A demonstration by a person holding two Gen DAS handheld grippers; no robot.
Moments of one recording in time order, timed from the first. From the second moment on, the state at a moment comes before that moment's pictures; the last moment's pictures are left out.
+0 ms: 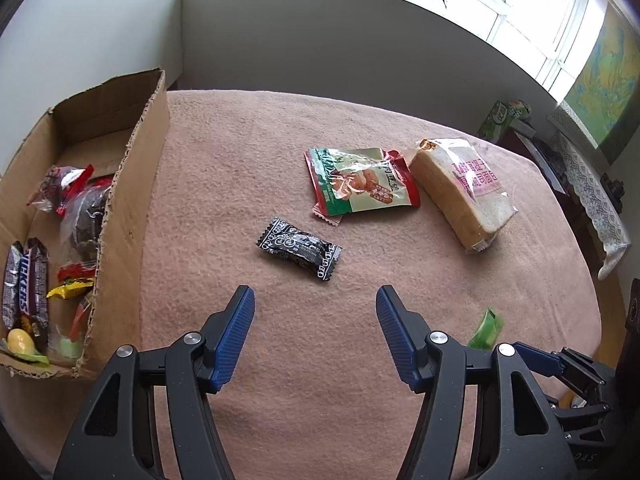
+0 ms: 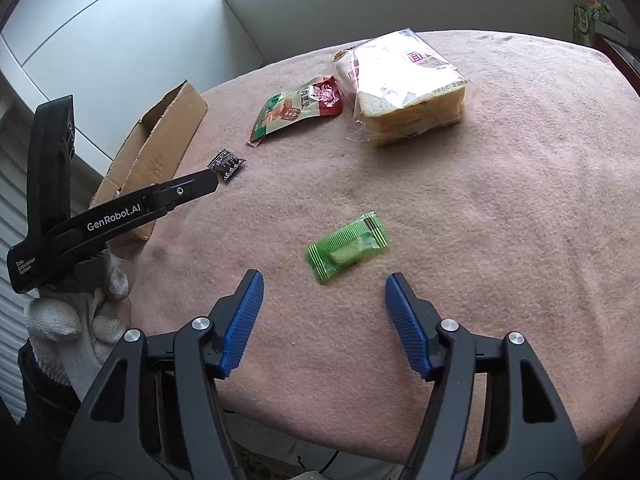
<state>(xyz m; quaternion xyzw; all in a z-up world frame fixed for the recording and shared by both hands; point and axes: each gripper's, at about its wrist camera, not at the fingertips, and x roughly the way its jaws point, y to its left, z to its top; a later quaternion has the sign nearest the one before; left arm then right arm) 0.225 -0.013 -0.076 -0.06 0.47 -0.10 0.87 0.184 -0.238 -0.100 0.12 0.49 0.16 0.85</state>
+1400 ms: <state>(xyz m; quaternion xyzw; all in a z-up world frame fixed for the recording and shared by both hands) 0.244 -0.025 -0.089 -0.02 0.47 -0.08 0.88 0.201 -0.234 -0.098 0.03 0.47 0.13 0.87</state>
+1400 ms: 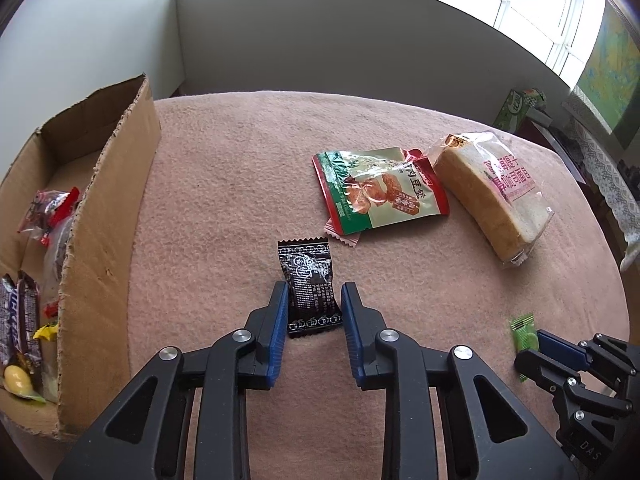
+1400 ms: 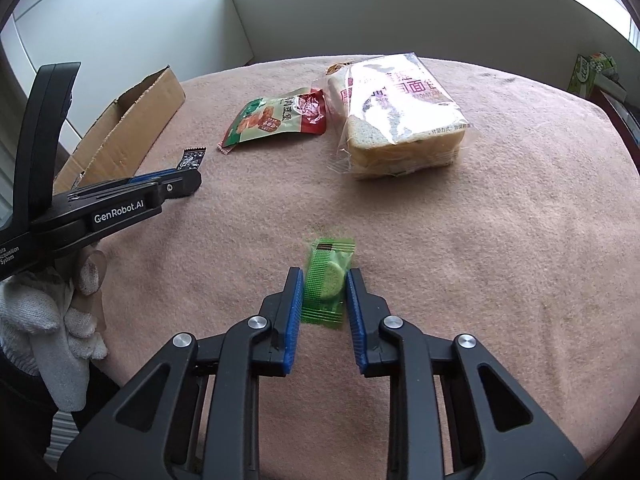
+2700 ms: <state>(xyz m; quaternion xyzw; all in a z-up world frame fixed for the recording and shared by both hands) 0.183 0.130 -0.021 -0.09 0.39 -0.04 0.92 0.237 -0.102 0.005 0.02 0.40 0.23 0.88</state>
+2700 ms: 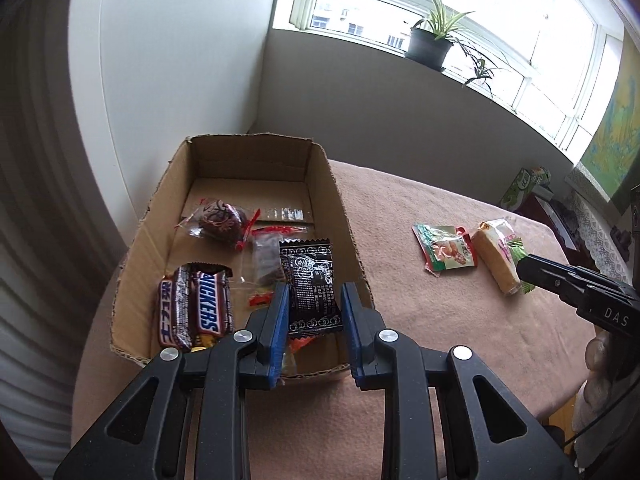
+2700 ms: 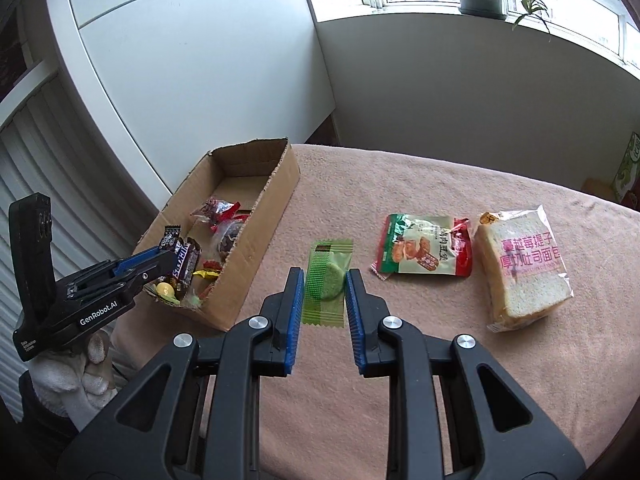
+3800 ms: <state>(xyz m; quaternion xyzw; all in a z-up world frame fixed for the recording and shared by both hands) 0.194 0.184 -0.035 -0.09 0.40 0.01 0.91 0.331 0.047 0.015 -0.04 0.39 0.27 0.88</state>
